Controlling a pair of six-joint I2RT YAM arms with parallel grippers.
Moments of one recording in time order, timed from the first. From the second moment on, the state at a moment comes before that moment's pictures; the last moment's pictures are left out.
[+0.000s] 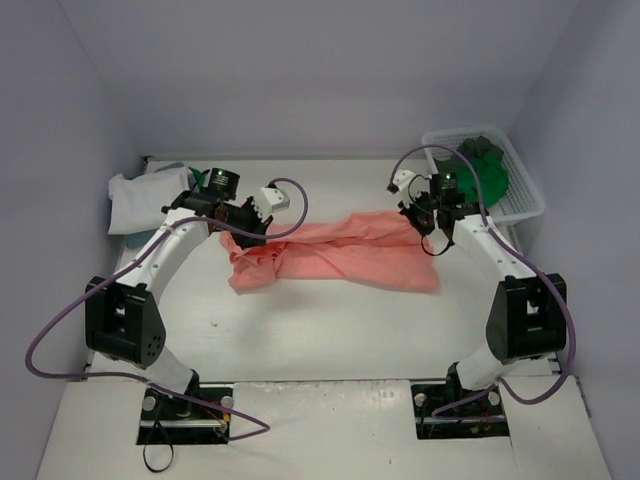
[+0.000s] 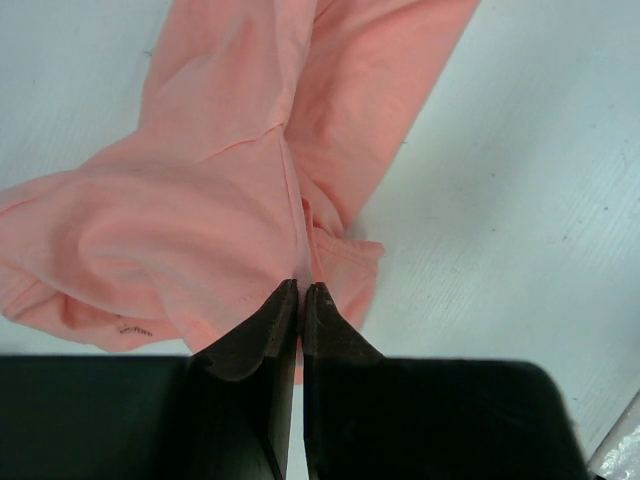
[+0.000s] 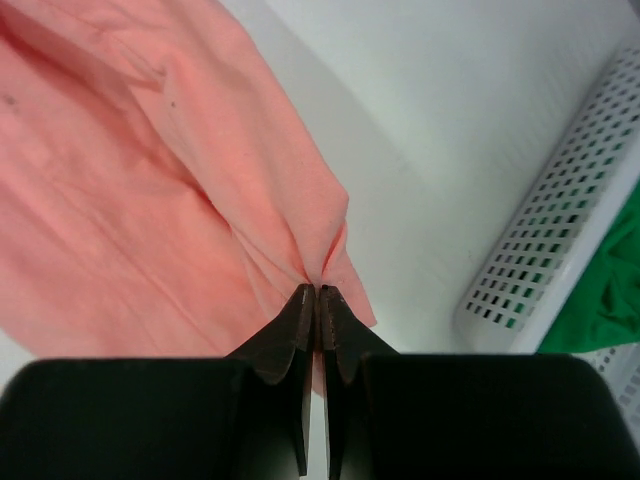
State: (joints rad) left arm -0.29 1.58 1.35 -0.78 0.51 0.64; right arm 0.15 1.56 1.14 -0.39 -0.19 -0.63
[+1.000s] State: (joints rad) left arm -0.42 1.72 1.29 -1.10 0.45 0.84; right arm 0.37 1.76 1.05 -0.59 -0.02 -0.79
